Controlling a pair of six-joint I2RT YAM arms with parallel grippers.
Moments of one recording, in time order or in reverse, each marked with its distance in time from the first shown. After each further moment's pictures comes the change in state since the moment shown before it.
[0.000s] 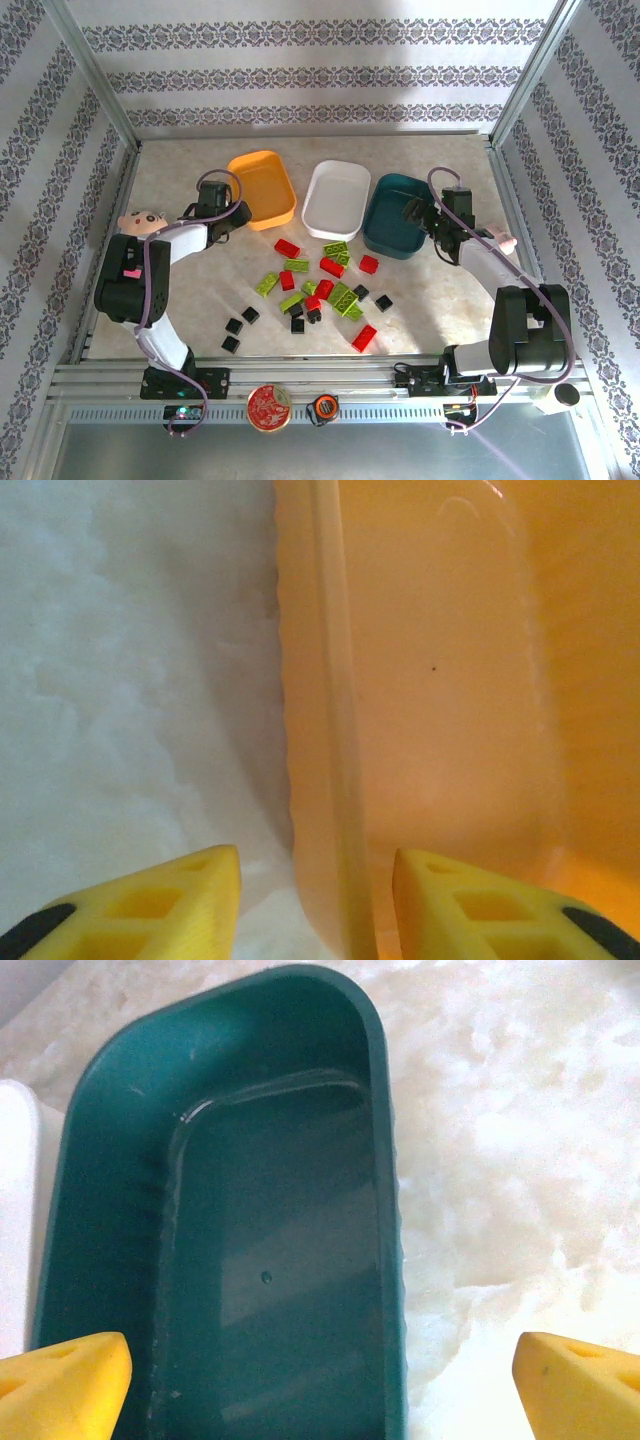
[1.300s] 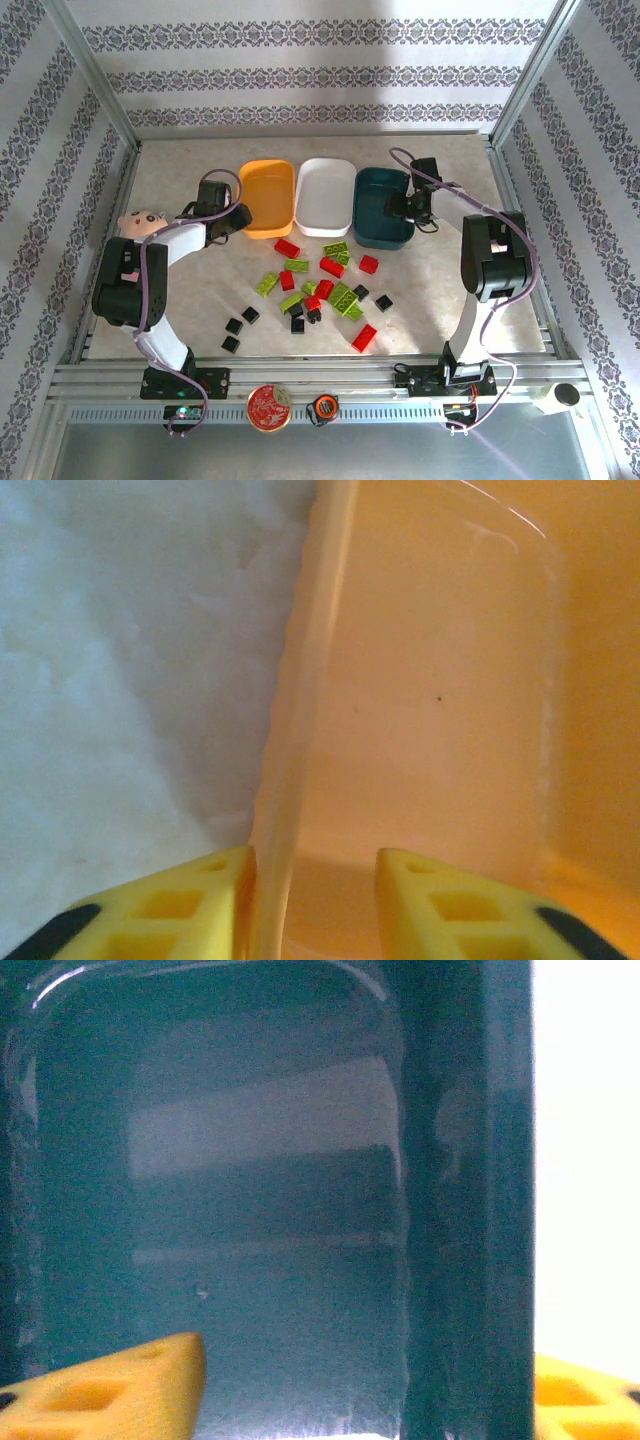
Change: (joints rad) left arm 0.000 -0.042 0.012 -0.097 0.058 0.043; right arm 0.079 0.507 0.481 -0.271 -0.100 -0.230
